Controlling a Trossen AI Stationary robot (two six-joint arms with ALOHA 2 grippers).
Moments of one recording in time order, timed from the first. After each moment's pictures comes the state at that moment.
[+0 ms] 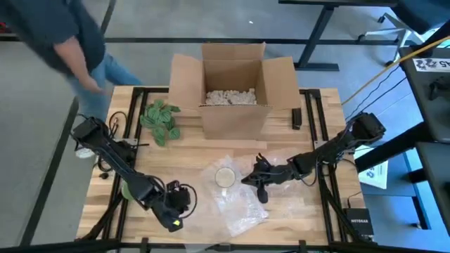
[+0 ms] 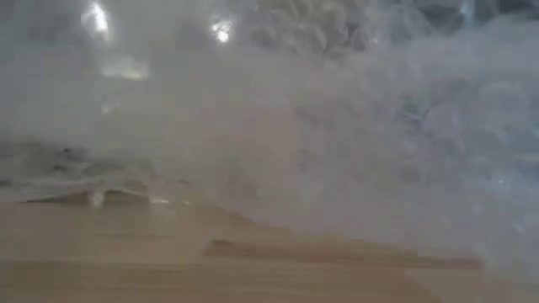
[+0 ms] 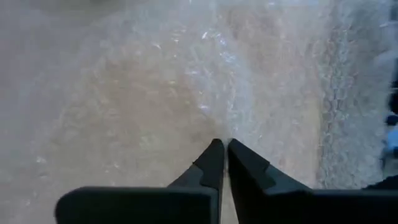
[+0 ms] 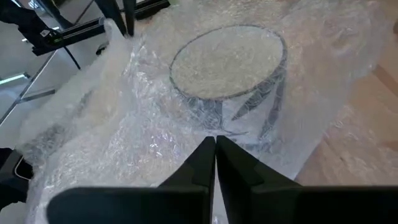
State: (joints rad) left arm -0.74 1.57 1.03 -0.47 -0.34 -0.92; right arm 0.45 1.52 0.56 0.47 0.27 0.52
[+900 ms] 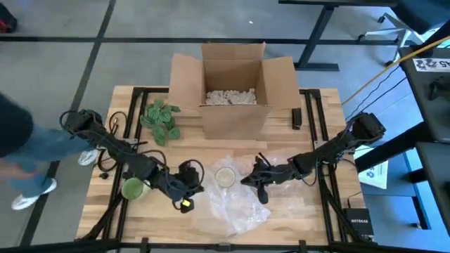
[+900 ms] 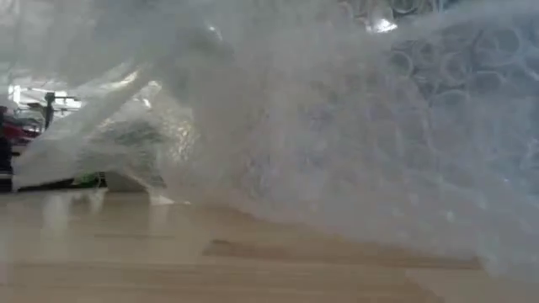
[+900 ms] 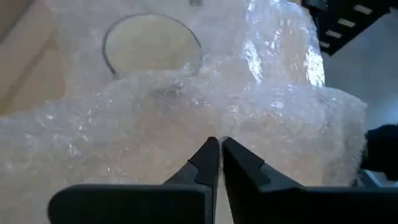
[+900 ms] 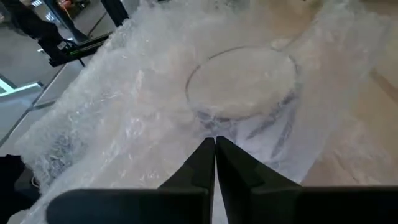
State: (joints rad) left arm -0.55 1.47 1.03 -0.35 -0.40 -0.65; right arm 0.45 1.52 0.56 0.53 0.27 0.48
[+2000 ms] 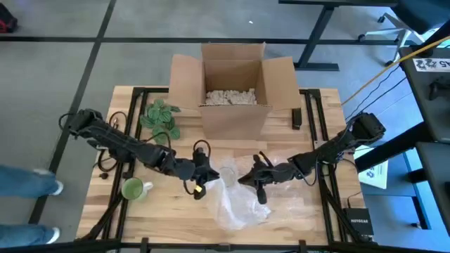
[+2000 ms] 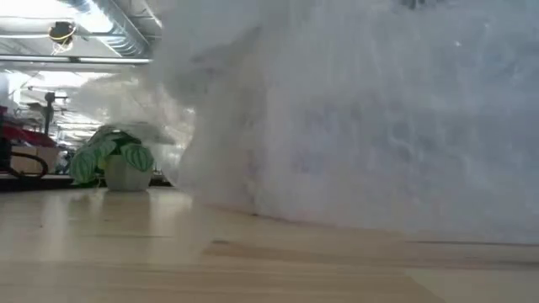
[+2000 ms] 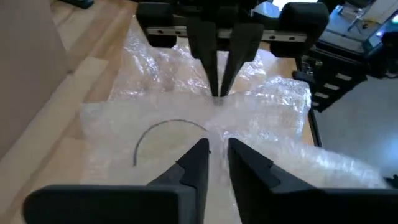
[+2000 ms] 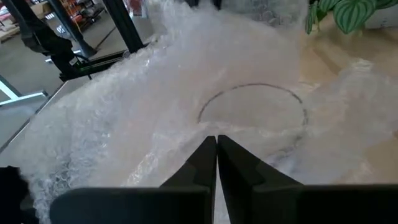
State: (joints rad) left arm -0.36 1.47 1.03 -0.12 -0.32 -0.46; right arm 0.44 1.52 0.58 0.60 0.28 0.41
